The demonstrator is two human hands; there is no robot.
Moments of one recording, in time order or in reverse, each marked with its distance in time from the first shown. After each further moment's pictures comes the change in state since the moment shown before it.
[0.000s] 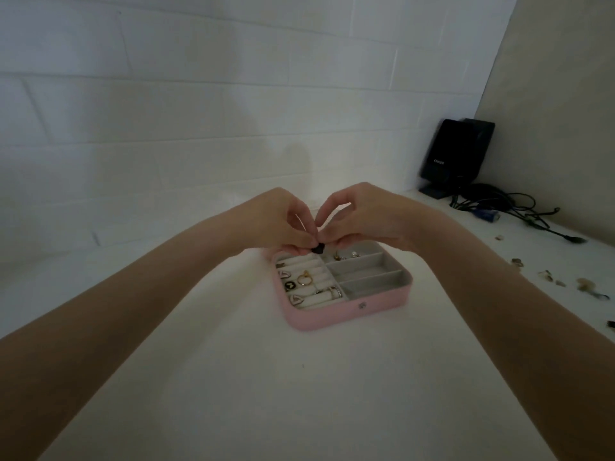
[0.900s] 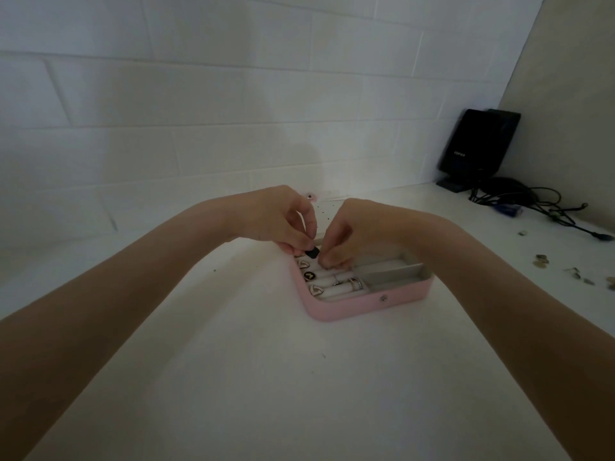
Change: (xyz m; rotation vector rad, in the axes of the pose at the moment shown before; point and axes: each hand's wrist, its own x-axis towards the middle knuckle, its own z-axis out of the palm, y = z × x) left_hand -0.005 -0.018 -0.016 0.120 -0.124 -0.012; right_hand 0.009 0.001 0.029 -0.600 -0.151 -0.053
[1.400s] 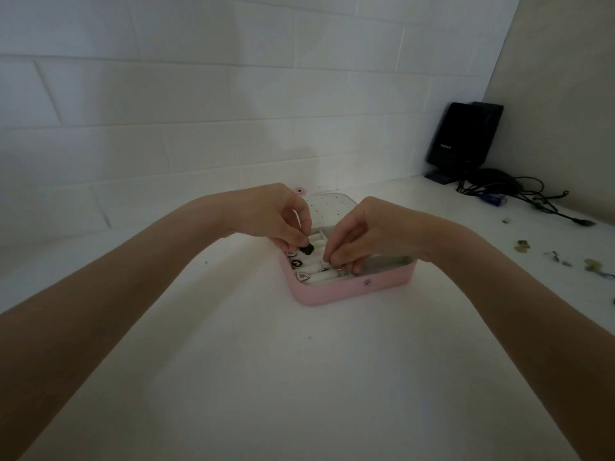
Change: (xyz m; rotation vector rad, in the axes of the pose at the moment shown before) left_hand 0.000 0.006 0.011 0.038 -0.016 -0.010; right_hand -0.038 0.020 0.003 0.432 -0.034 -0.066
